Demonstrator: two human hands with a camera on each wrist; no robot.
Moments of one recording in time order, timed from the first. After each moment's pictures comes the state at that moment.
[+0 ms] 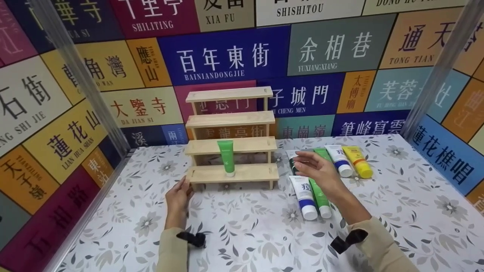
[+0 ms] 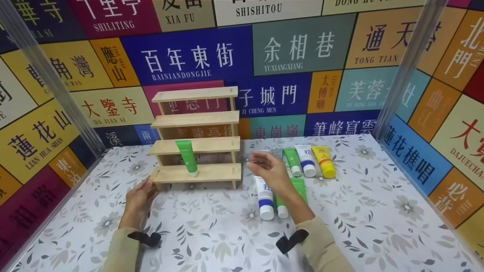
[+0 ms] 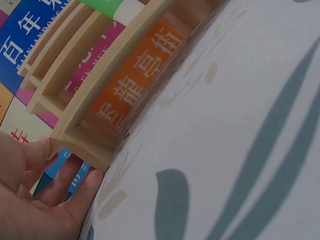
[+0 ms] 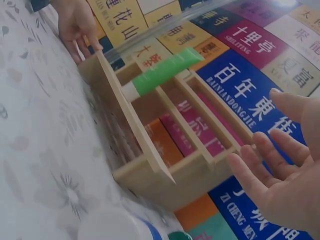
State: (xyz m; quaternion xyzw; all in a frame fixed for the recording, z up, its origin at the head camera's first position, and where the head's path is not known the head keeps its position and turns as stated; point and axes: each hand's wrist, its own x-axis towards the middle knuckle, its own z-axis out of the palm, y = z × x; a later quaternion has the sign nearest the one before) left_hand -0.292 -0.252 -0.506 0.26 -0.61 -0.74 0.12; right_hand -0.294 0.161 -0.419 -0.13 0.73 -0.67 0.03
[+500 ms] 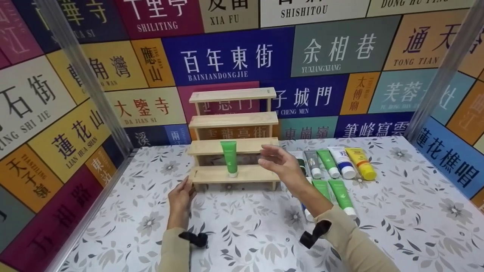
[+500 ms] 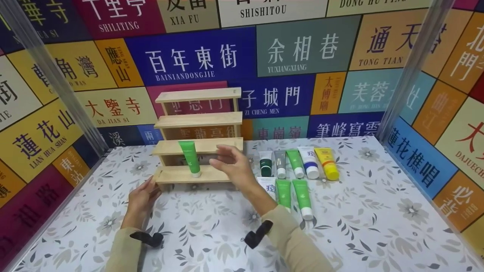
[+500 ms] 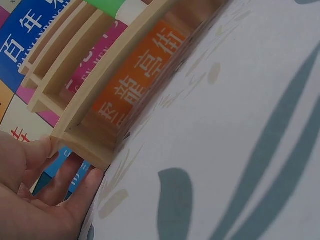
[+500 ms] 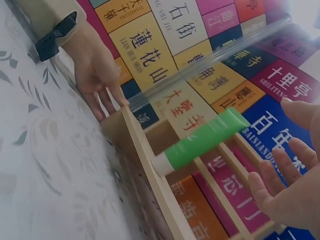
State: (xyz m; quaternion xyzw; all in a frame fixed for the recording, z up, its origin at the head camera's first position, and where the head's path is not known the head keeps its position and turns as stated) left_hand -0.291 -0.254 -0.505 0.25 -0.61 -0.75 0.11; right_hand -0.300 0.065 -0.404 -0.19 0.67 -0.72 0.02
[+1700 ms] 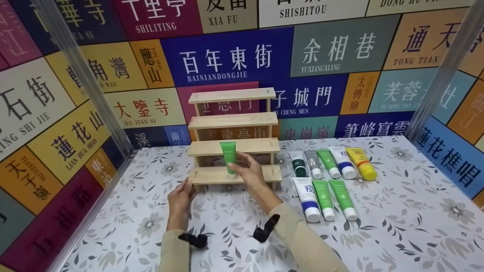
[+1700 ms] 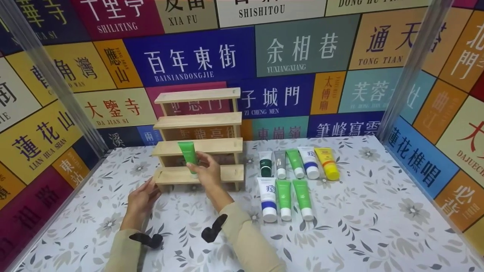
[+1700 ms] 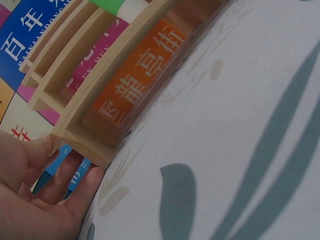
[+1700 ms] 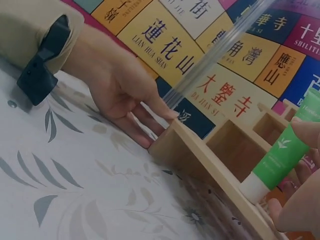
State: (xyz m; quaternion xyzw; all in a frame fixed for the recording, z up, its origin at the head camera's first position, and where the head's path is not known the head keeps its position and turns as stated) left_hand -0.292 -0.255 -0.506 0.25 -0.61 -0.74 0.12; right_hand -0.329 -0.036 -0.447 -0.06 0.62 -0.78 0.05
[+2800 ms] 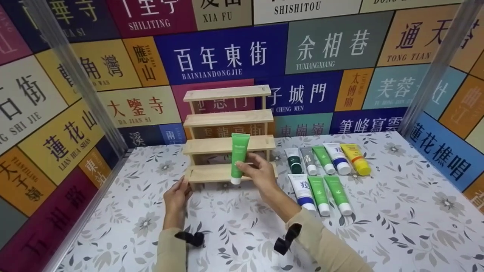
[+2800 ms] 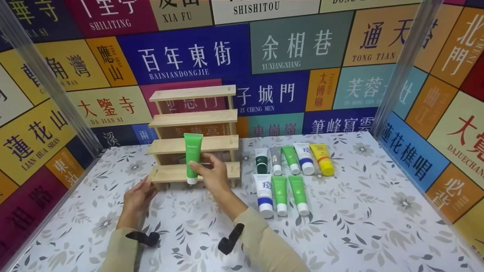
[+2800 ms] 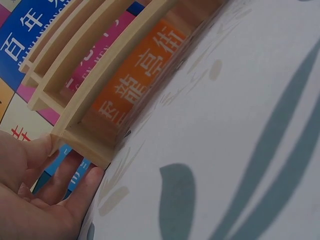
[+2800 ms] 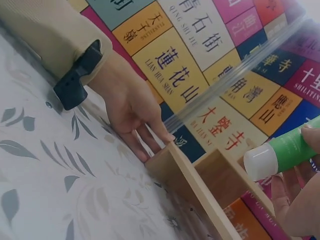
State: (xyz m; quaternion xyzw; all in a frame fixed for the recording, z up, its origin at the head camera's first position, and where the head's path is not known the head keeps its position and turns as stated) left_hand -0.291 -0.256 -0.506 0.25 -0.63 -0.73 0.12; right_hand -0.288 0.003 -0.421 -0.08 0.64 -0.76 0.02
